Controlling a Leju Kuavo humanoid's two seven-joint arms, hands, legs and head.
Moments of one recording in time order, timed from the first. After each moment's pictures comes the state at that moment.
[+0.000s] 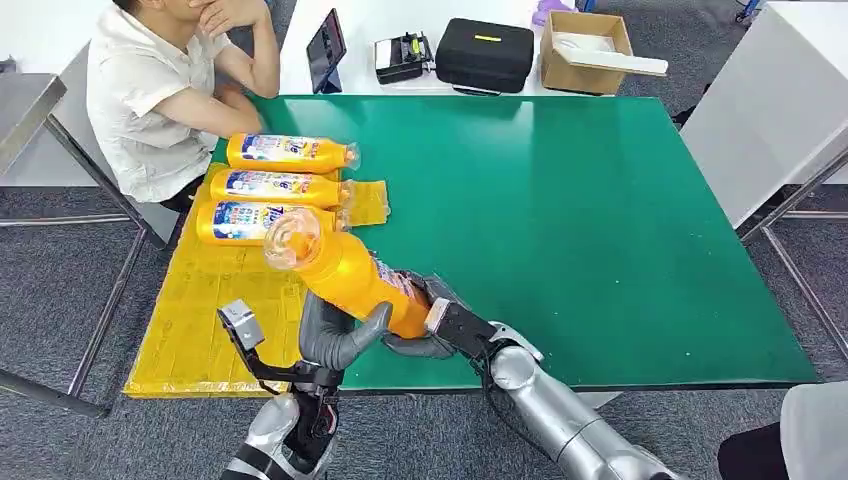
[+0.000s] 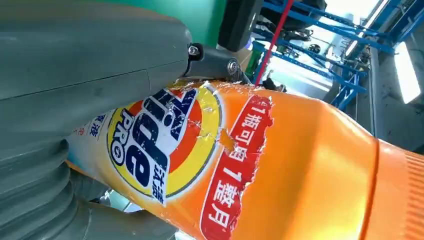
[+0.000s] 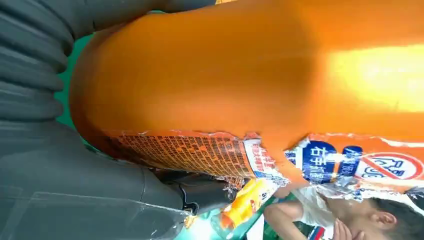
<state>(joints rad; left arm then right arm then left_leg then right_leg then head) -0.20 -0.27 -0.51 -1.19 0.44 -0.15 -0.52 -0.38 -0.06 0.70 -1.05 0.22 0.27 -0.55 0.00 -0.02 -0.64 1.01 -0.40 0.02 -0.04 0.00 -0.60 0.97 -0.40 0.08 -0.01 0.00</state>
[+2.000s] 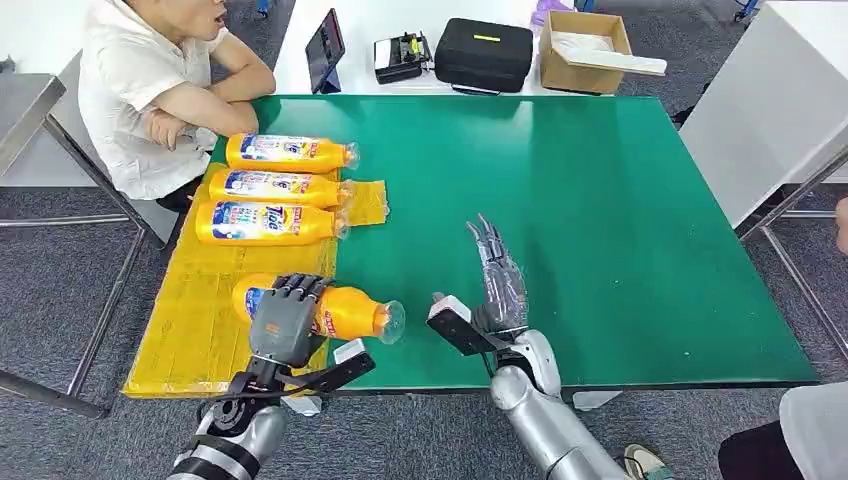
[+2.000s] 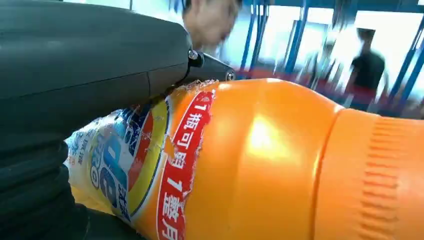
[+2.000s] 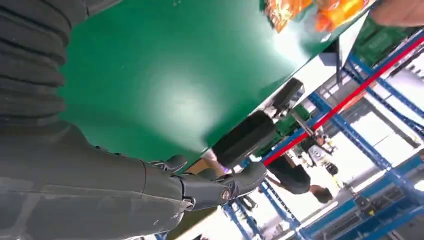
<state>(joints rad) -0.31 -0.09 -0.44 -0.96 -1.15 0.53 -0.11 -0.29 0.04 0.42 -1.01 0.75 -0.47 -0.45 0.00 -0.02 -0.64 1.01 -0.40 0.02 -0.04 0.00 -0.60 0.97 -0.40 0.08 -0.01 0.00</state>
